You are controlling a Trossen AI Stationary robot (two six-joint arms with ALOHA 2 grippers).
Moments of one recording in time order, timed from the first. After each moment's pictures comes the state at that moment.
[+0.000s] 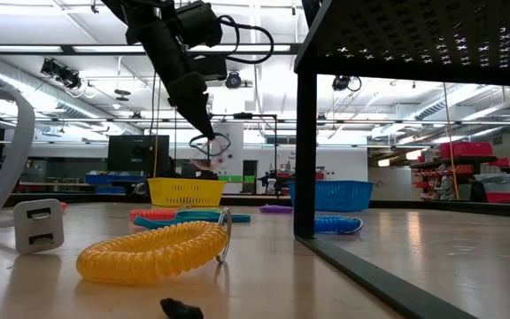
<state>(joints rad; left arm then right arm) 0.29 1.48 1.06 -0.50 -0.15 0.19 0.57 0.27 0.52 -0.45 0.68 -0.03</state>
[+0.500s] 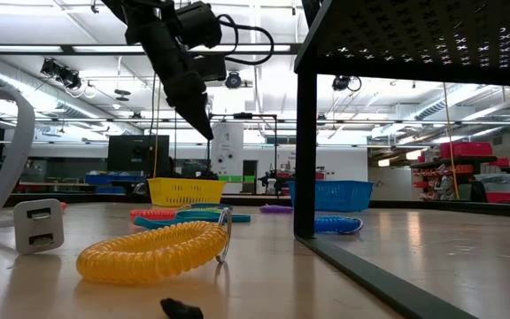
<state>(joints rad) 0.29 1.48 1.06 -0.52 -0.11 0.21 0.57 0.27 0.52 -0.45 0.68 -0.03</state>
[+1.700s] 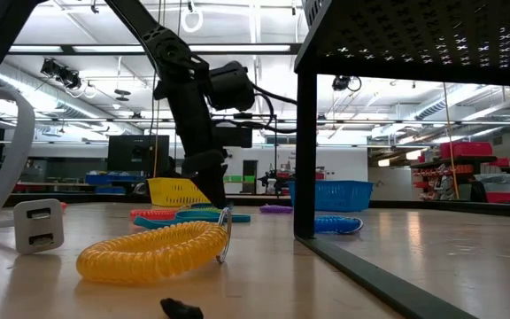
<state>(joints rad) 0.24 1.88 1.07 -0.32 -0.17 0.17 0.57 0.27 0.52 -0.44 0.70 -0.04</state>
